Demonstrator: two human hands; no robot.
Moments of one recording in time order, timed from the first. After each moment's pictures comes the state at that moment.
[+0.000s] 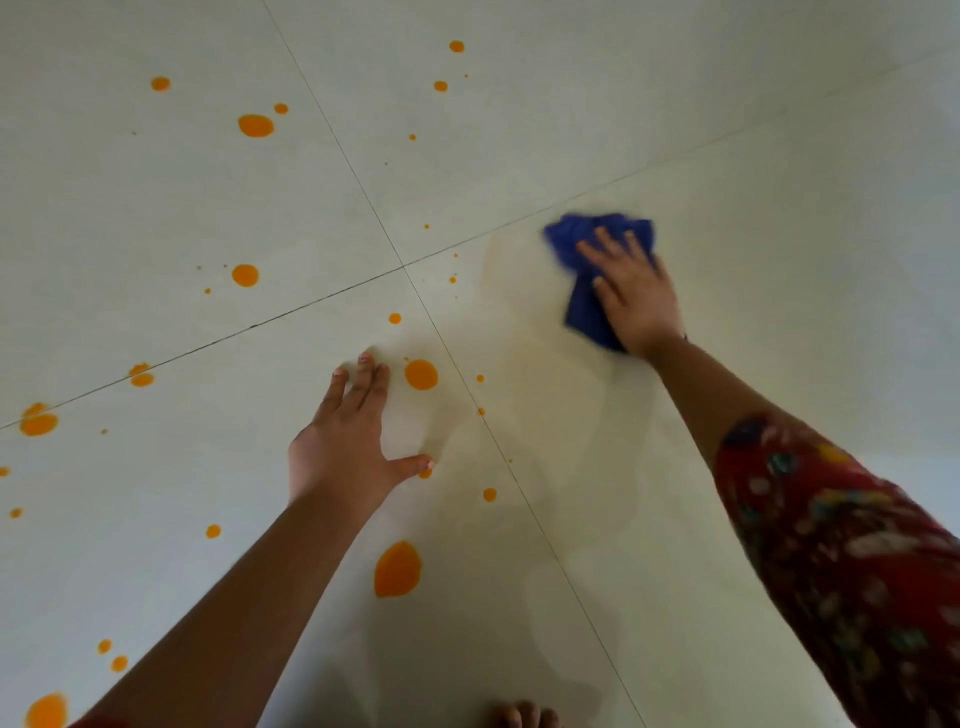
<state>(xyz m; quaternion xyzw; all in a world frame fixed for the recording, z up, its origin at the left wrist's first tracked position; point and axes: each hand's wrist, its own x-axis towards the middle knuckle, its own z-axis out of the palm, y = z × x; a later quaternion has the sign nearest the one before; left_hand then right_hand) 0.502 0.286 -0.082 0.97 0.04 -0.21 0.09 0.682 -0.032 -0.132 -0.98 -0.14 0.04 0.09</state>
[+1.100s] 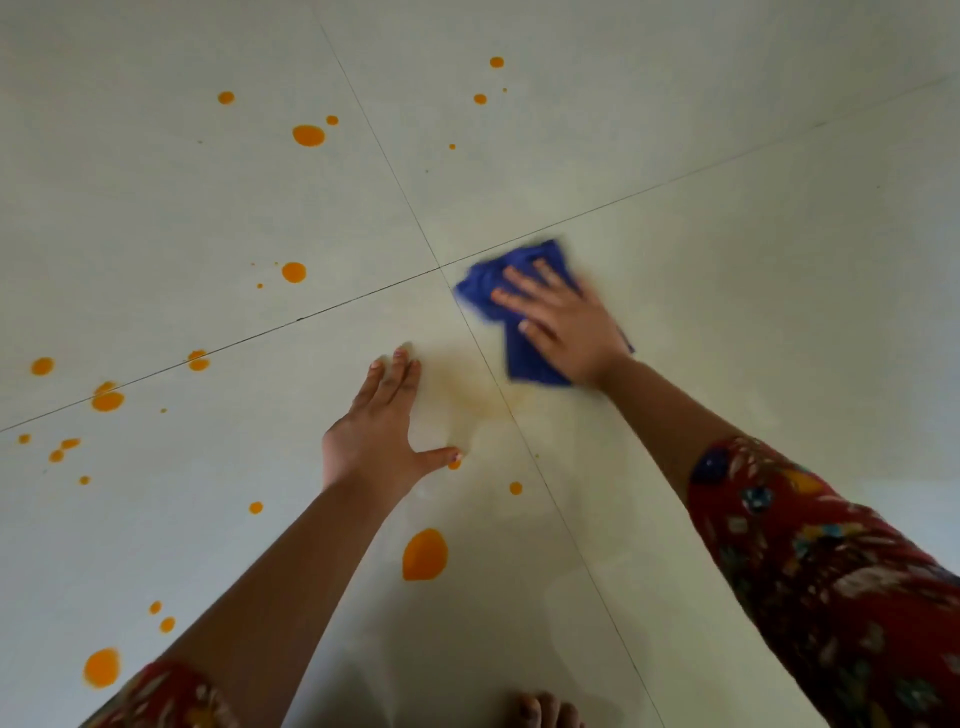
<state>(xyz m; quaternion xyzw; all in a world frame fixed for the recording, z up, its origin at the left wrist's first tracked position) 0.497 0.292 -0.088 0.97 0.04 -0.19 0.13 0.647 0.061 -0.135 -0.94 -0.32 0.05 0.08</state>
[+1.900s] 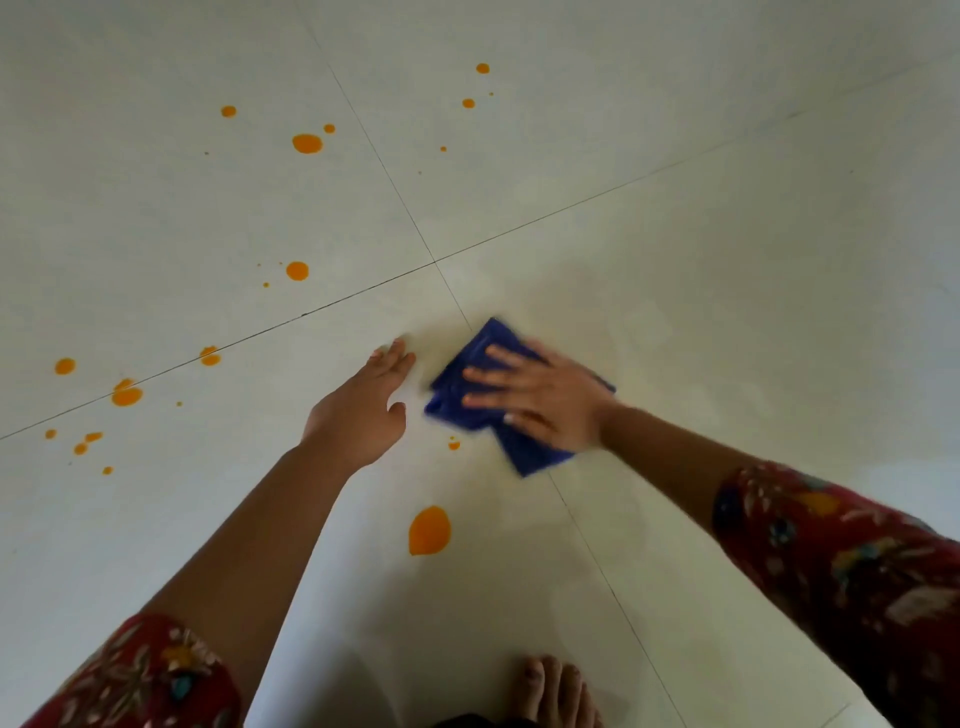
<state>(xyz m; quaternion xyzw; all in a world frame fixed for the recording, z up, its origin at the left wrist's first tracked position) 0.507 0.322 -0.087 0.95 0.01 -0.23 0.22 0.568 0.052 -0.134 -0.85 -0.51 0.06 0.06</state>
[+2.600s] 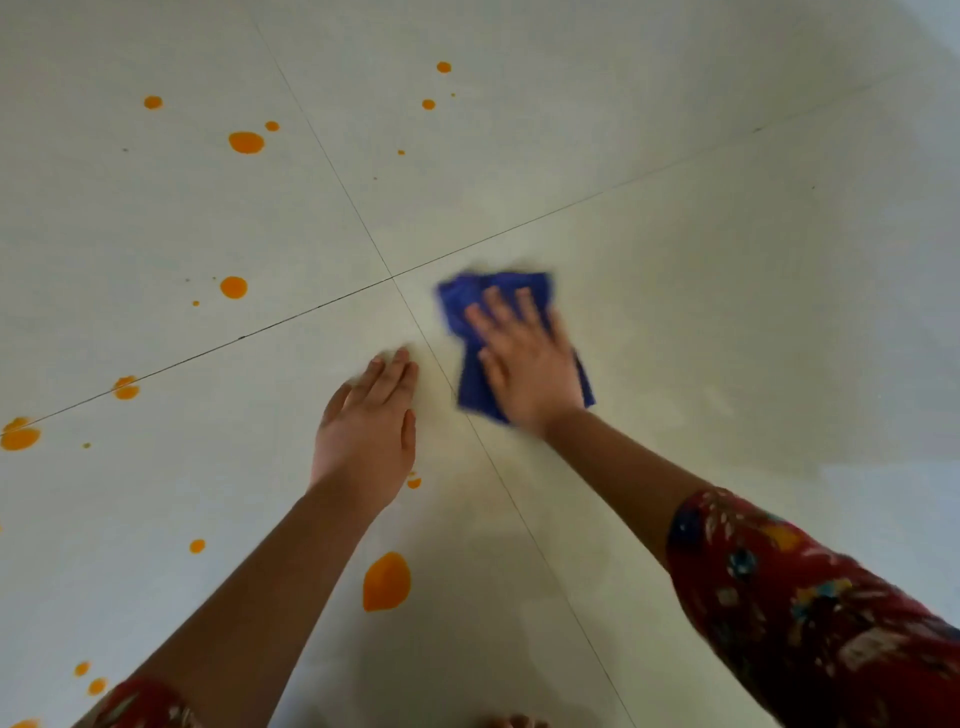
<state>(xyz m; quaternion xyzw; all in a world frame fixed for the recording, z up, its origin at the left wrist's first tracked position) 0.518 0.273 -0.109 0.98 -0.04 -0.09 0.15 0.604 0.073 -0.140 -0.98 -0.17 0.02 0.06</state>
